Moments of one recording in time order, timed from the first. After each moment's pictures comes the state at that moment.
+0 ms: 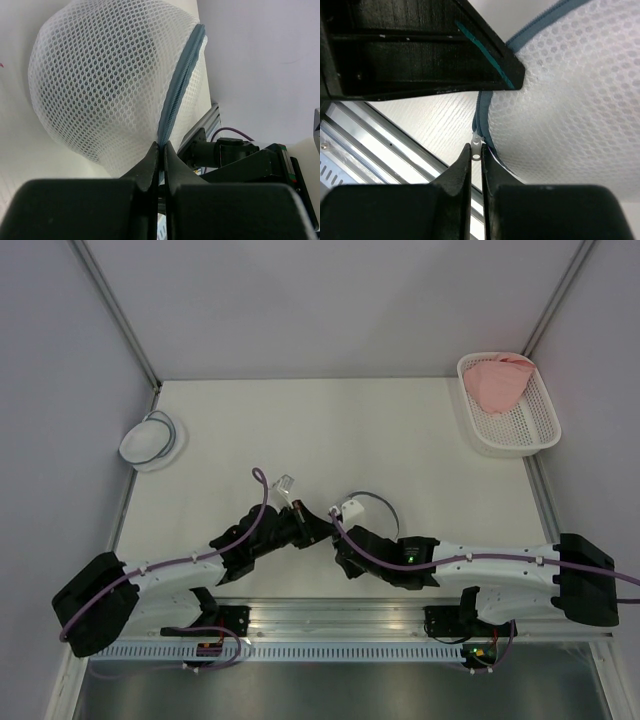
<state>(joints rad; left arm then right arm) -0.88 1.12 0.34 0.51 0.10 -1.08 1.29 1.24 0.73 -0.29 0.35 0.62</state>
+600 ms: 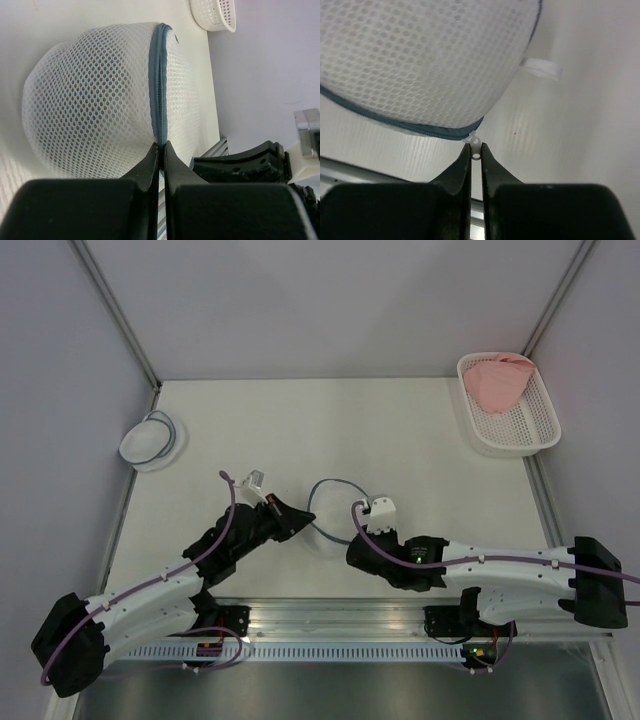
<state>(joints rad) -0.78 0.85 0.33 0.26 -0.01 -1.05 1.31 1.17 0.75 -0.60 0.60 0.88</state>
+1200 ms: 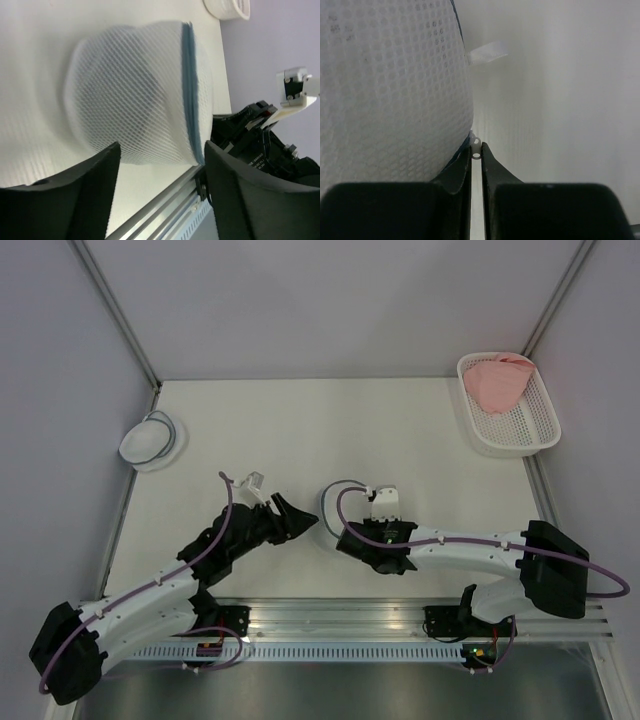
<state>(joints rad) -0.76 0.82 0.33 0.17 0.06 -0.99 1.18 1.41 0.83 -0.76 0.80 1.04</state>
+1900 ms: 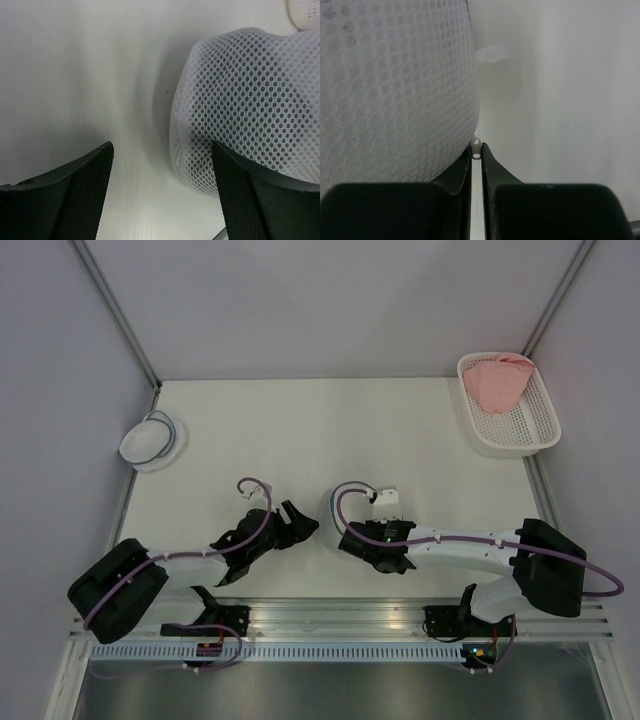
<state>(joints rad) -0.75 1.23 0.21 0.52 -0.11 -0.97 1.15 1.43 0.80 -0.77 0.79 1.01</state>
